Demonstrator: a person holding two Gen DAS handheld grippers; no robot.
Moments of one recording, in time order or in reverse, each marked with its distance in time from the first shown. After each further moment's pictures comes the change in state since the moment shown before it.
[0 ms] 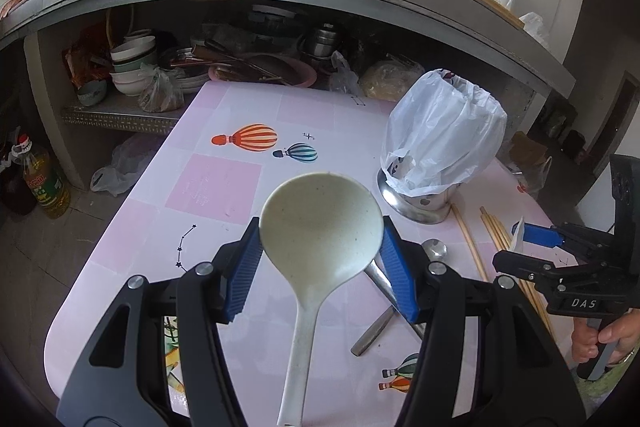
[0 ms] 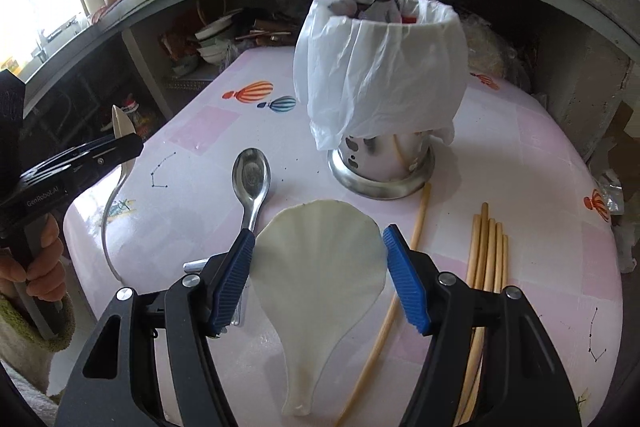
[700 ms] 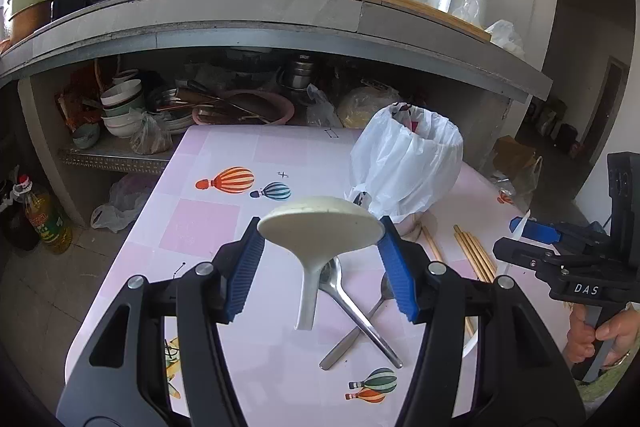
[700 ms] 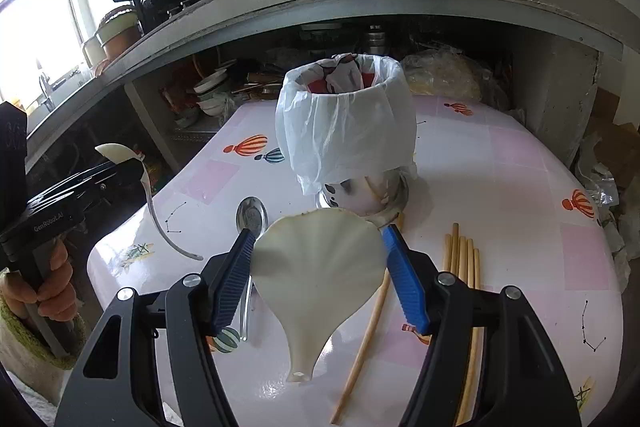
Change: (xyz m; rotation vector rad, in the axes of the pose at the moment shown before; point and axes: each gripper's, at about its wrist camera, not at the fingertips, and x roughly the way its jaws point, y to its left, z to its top) left arm -0.031 -0.040 0.022 0.084 -0.083 -0.012; right arm -0.044 -0.022 0.004 0.087 -0.152 0.028
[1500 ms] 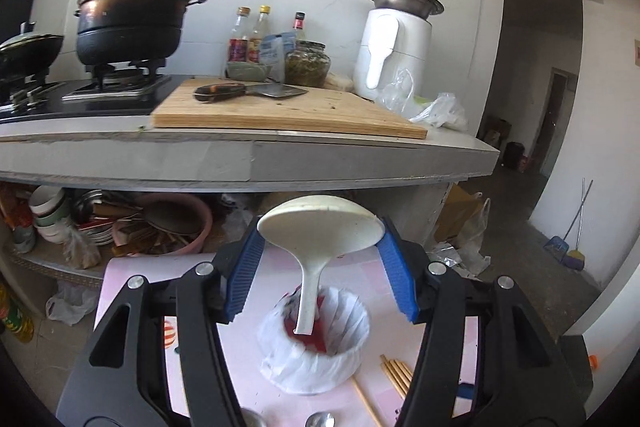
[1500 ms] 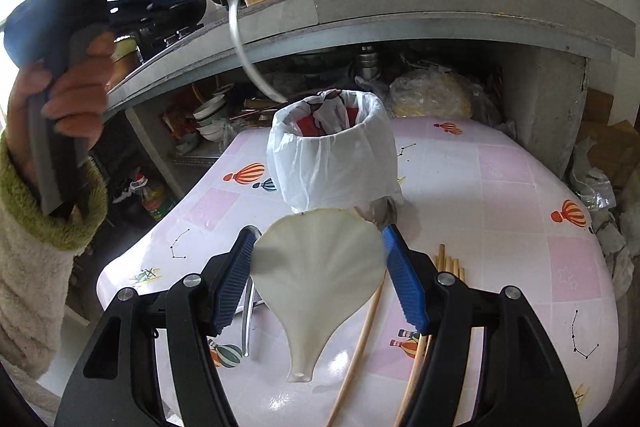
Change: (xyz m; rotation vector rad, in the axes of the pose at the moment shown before) left arm 0.042 -0.087 0.184 0.100 -0.147 -0.221; right arm -0.019 -0.016 0.013 0.042 -0.064 0.005
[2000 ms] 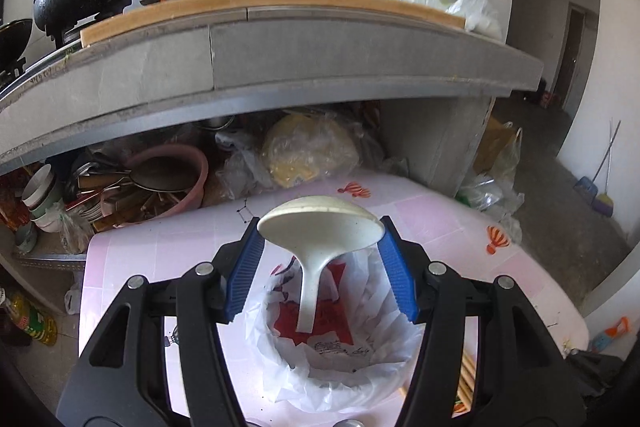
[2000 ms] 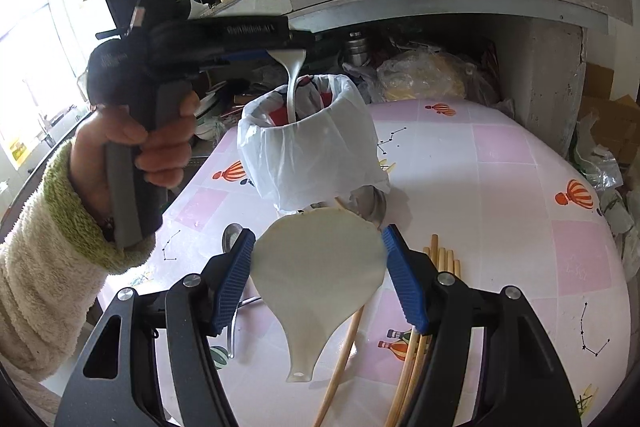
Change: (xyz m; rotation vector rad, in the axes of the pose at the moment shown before) left arm 0.120 -0.009 -0.057 0.098 0.231 0.097; right arm 0.018 -0.029 -0.001 0.062 0.034 0.018
